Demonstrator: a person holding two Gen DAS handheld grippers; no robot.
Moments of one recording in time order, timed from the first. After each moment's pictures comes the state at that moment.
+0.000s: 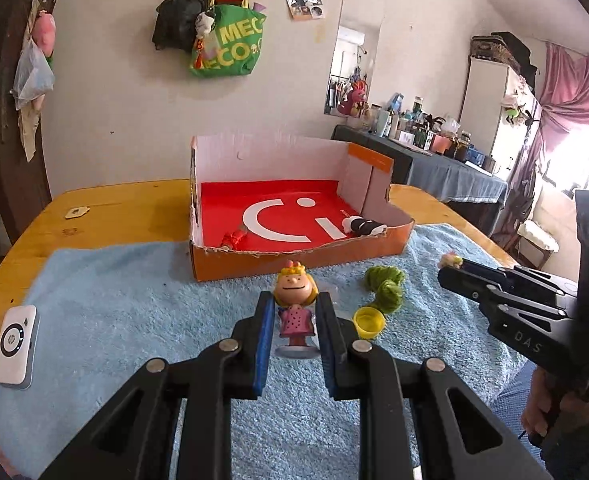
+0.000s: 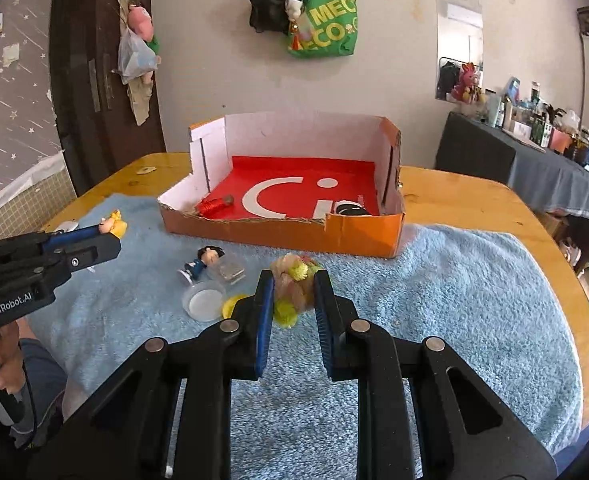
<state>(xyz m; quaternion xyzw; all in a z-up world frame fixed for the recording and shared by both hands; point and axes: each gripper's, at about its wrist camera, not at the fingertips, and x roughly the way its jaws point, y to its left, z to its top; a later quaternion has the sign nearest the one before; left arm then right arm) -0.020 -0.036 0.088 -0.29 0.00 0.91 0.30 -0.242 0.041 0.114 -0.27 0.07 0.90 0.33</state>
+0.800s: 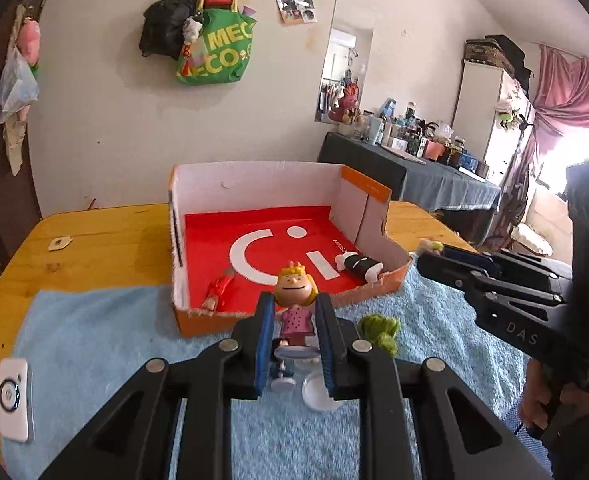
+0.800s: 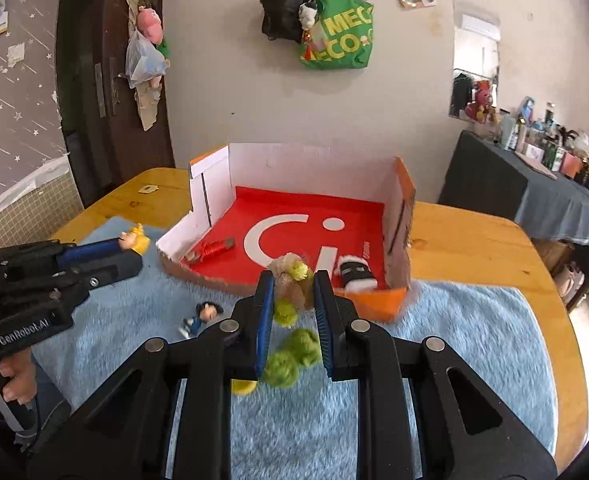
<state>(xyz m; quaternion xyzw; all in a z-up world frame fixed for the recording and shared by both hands) -0.066 -0.010 0.119 -0.29 0.00 0.90 0.32 -0.283 0.080 0.156 -0.28 0.06 0.91 0.30</state>
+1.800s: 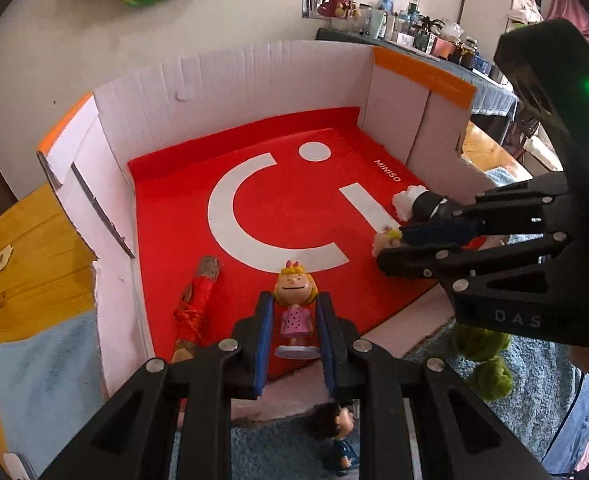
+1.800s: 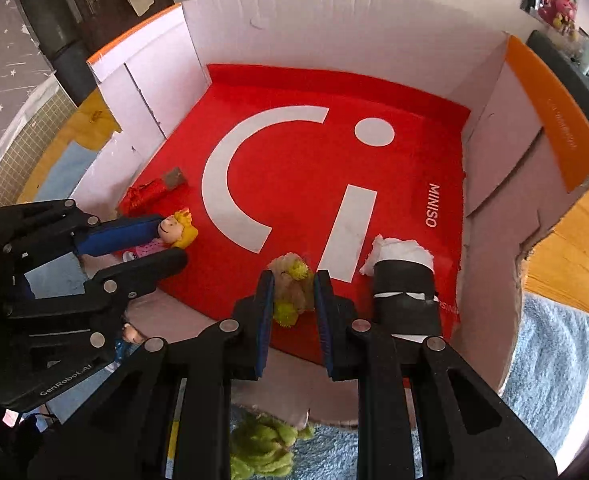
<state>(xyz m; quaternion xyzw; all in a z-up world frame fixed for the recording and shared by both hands) -0.183 0.061 0.049 -0.44 0.12 0.83 0.32 -0.379 0.189 0.079 -0.51 0.16 0.82 0.21</state>
